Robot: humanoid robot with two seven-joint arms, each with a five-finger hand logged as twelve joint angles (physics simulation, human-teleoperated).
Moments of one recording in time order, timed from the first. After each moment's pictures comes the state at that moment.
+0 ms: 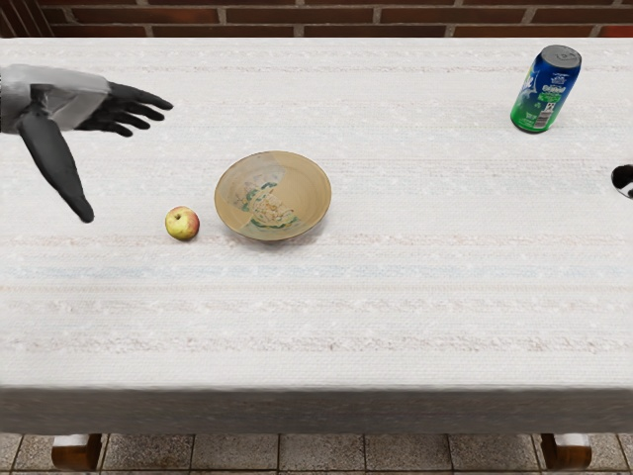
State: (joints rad) left arm -1.34 1.09 -0.37 -1.55 0.43 -0.58 0.48; right arm -0.06 0.00 -0.01 0.15 -0.06 0.14 -0.40
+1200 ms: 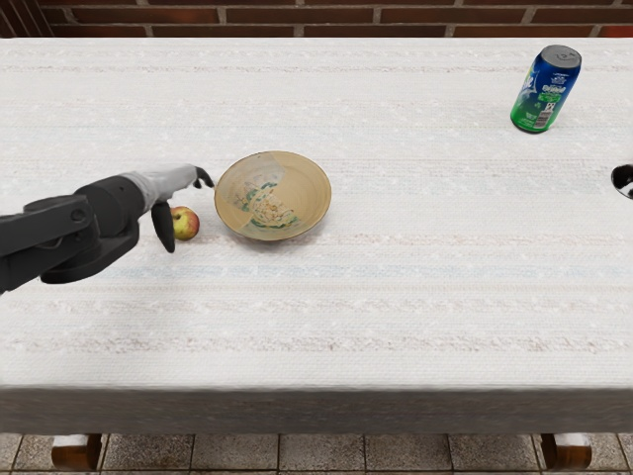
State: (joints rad) left arm -1.05 0.57 -0.20 -1.41 1.32 -0.06 0.61; right arm -0.06 0.00 -0.01 0.15 -0.06 0.14 -0.40
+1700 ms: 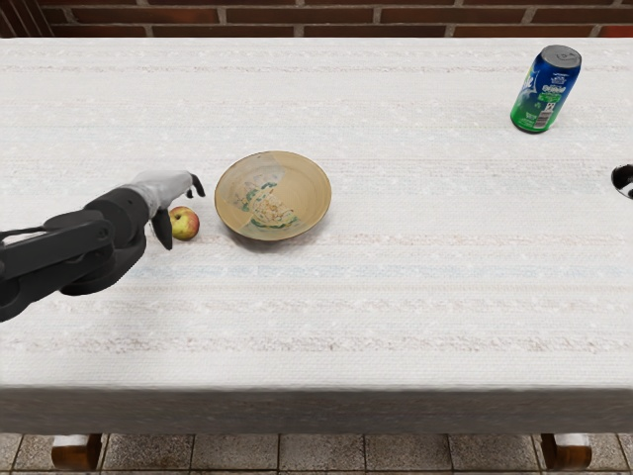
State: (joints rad) left arm -1.02 0.50 -0.15 -1.30 1.39 0.01 0.61; right arm -0.06 0.00 -0.01 0.15 -0.06 0.14 -0.40
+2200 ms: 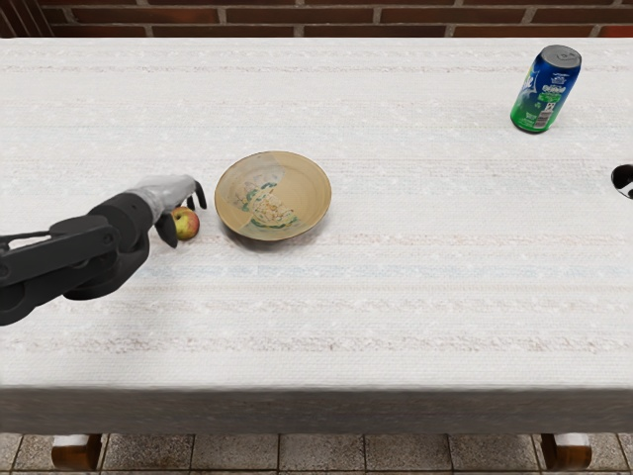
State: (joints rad) left arm -1.02 0.50 -0.13 -1.30 1.39 0.03 0.61; right arm -0.06 0.00 -0.01 0.15 -0.06 0.14 -0.40
